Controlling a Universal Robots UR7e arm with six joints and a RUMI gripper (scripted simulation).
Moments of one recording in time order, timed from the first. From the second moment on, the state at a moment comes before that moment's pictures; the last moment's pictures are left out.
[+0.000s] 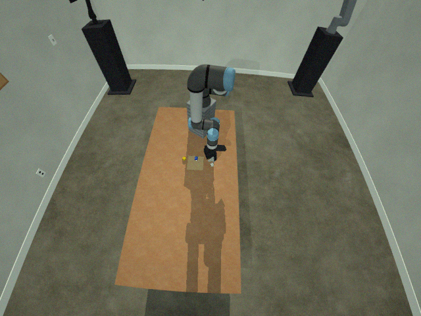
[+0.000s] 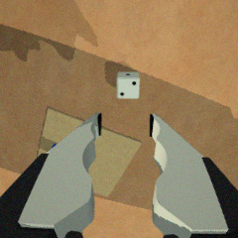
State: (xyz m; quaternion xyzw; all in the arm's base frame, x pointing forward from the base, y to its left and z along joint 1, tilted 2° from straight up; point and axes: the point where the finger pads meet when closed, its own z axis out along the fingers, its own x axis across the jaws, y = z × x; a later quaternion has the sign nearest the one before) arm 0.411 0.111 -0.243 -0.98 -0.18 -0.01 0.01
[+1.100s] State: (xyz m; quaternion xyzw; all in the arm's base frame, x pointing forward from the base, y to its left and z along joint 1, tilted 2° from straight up) arm 0.411 0.112 -0.251 -0.98 -0.18 -0.01 0.01
